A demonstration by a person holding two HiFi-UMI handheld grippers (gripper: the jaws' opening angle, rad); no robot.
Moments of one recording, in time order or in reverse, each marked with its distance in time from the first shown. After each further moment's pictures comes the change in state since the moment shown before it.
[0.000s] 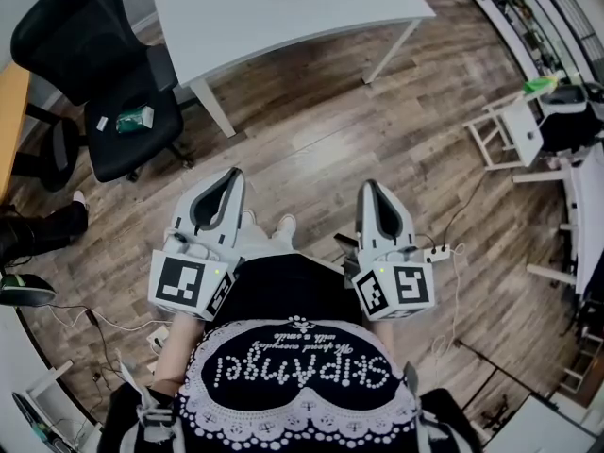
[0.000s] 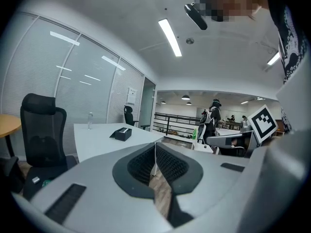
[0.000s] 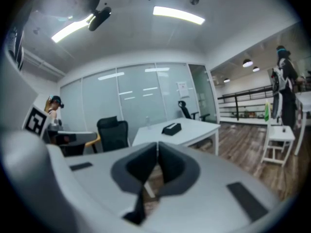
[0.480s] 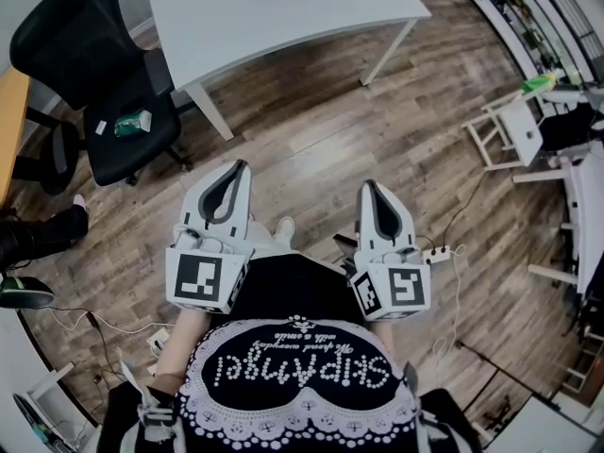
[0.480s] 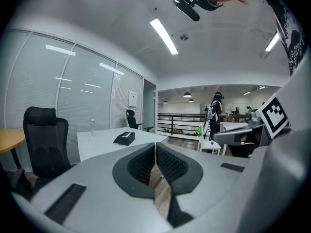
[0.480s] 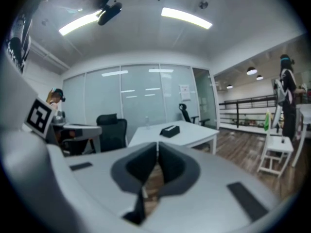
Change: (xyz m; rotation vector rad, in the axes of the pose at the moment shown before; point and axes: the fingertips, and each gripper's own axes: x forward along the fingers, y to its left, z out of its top) left arm 0.021 -0.012 0.001 0.075 -0.001 0.066; right arm -0.003 -0.010 0.002 -0.079 -0.013 -0.005
